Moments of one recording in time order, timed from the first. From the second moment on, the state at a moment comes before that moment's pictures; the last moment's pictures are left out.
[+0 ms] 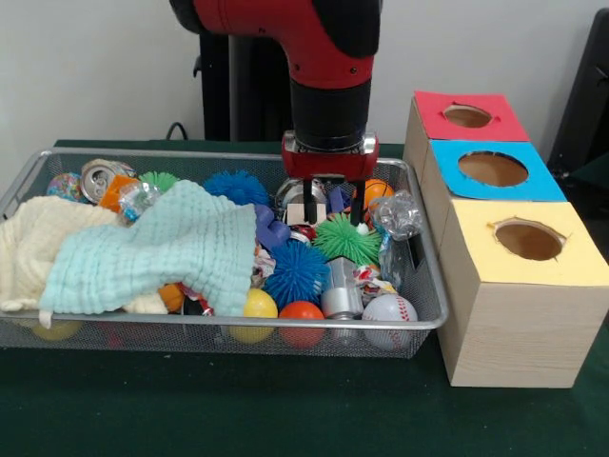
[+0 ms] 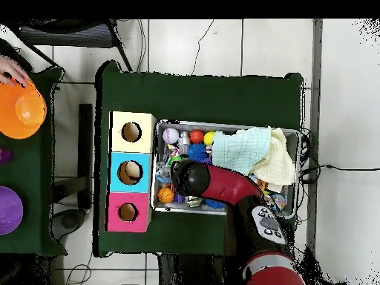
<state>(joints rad) -0.29 -0.55 0.05 1.77 0.01 0.41 1.57</state>
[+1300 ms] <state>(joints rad) -0.42 -0.50 0.24 1.75 -0.22 0.51 1.57</state>
